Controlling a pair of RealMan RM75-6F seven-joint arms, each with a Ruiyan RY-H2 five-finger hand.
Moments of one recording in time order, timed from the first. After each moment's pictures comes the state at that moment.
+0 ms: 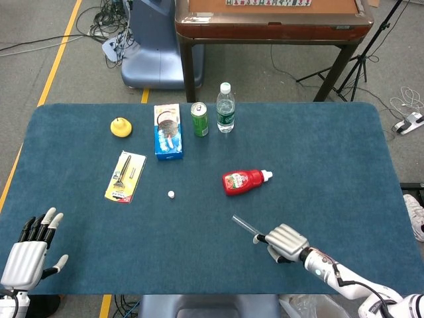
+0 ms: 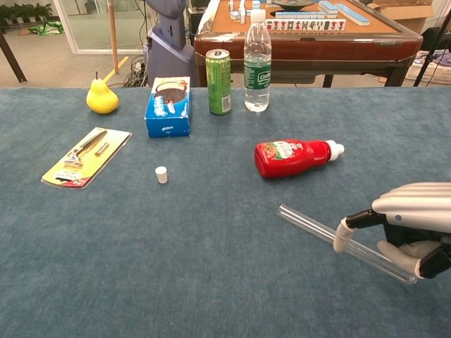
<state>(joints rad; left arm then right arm) -0.02 -1.16 0.02 -1.73 1.55 1.51 0.25 0.65 -1.17 -0.13 -1.80 -1.45 0.73 -0.13</state>
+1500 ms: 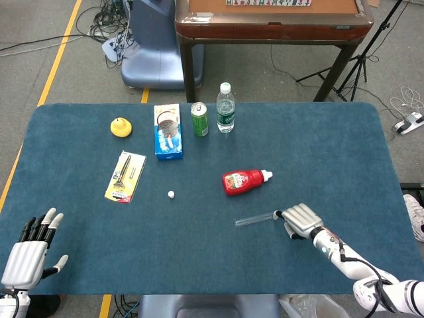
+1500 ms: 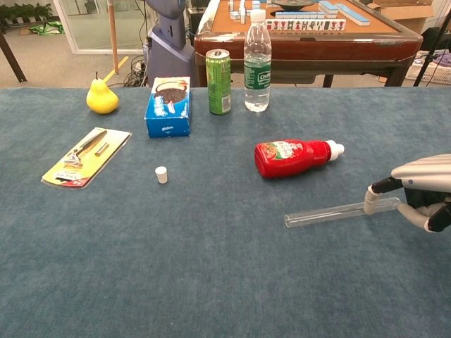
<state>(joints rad) -0.03 -1.16 0.02 -1.72 1.53 1.50 0.25 0.69 -1.20 -0.06 -1.68 -1.14 0.68 -0.29</state>
